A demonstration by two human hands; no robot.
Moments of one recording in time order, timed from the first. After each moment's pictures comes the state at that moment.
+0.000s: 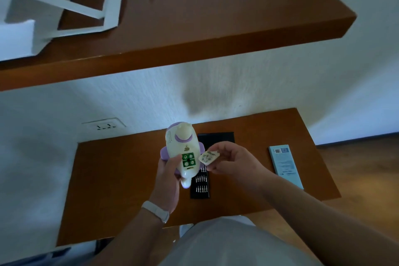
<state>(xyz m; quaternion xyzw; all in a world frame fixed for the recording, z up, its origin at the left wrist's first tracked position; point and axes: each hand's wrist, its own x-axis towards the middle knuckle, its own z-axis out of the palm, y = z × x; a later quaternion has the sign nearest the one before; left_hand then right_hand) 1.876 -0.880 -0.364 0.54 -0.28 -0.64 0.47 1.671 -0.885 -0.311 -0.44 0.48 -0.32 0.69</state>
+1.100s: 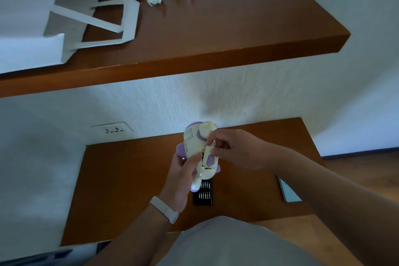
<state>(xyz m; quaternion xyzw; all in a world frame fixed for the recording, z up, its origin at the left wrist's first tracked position) 1.854 -0.884 -0.327 0.53 -0.34 -0.65 0.43 1.660 -0.940 -0.263 -0.77 0.46 -0.12 0.43</state>
